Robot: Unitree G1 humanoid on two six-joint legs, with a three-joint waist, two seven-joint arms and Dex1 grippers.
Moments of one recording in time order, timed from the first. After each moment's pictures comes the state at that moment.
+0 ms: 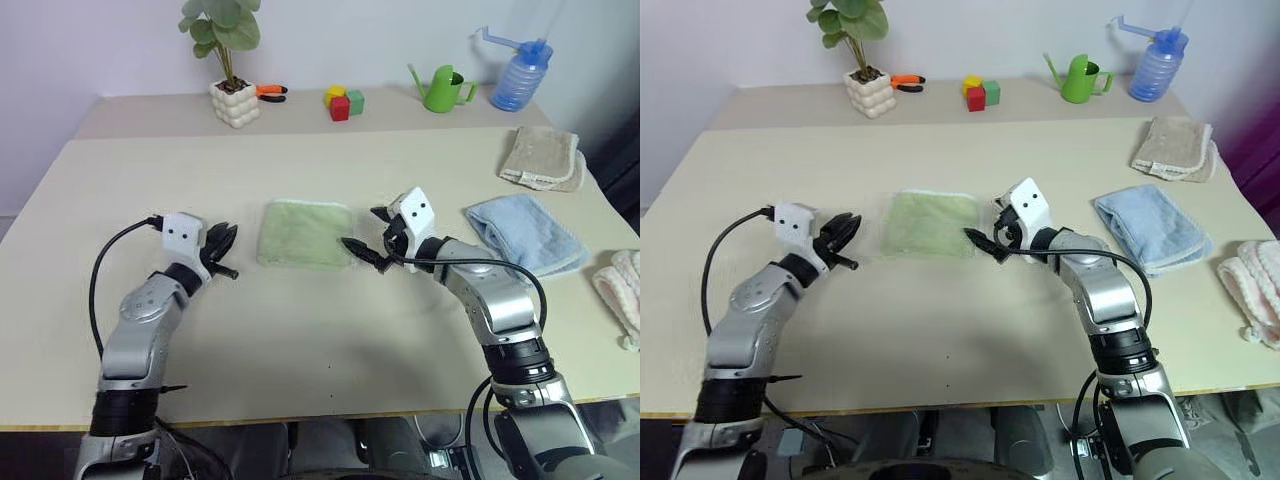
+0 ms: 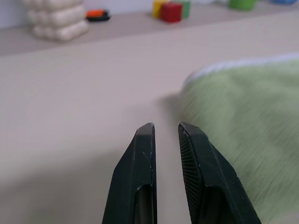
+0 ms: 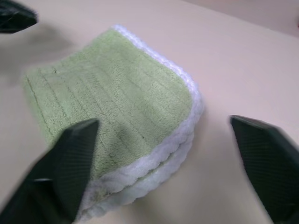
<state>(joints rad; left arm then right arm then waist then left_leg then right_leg) -0.18 0.39 0.16 -0.14 -0.30 0.35 -0.41 -0.46 -0.37 0.07 -0.09 0.20 0.56 0.63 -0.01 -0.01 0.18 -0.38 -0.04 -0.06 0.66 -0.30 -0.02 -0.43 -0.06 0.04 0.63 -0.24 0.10</state>
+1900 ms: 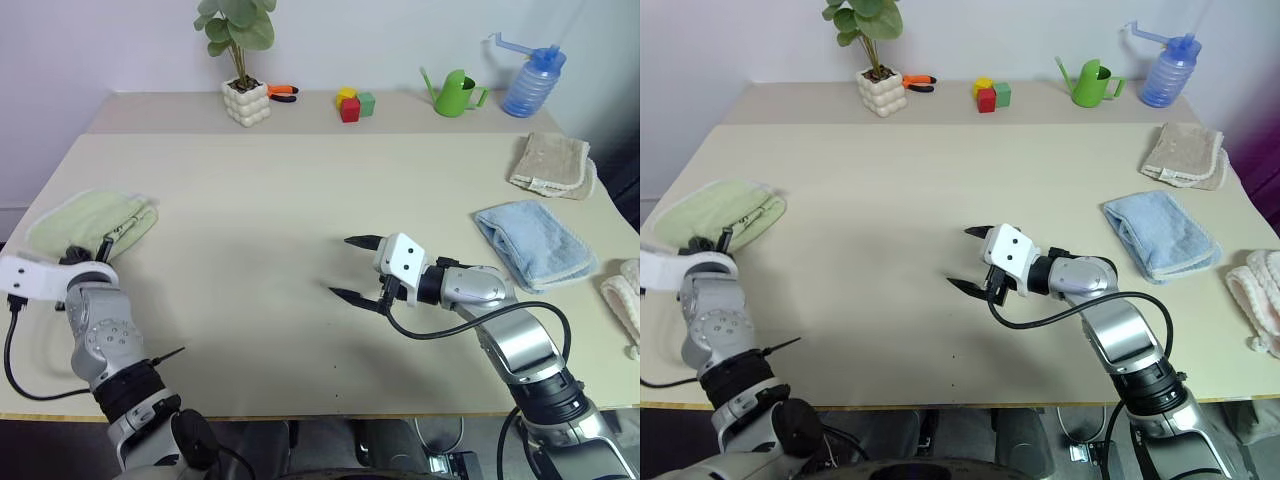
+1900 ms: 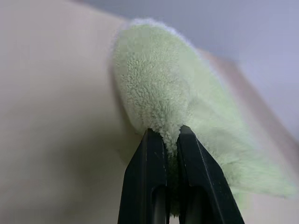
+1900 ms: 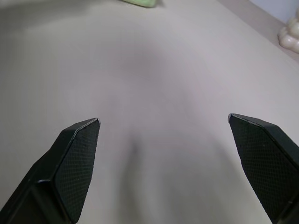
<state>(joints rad) -0.37 0.08 0.82 0.00 -0.66 0.28 0.39 -0.32 -0.54 0.23 -0.30 0.16 0.31 0.83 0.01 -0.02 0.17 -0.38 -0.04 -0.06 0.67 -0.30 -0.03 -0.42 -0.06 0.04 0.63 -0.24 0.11</state>
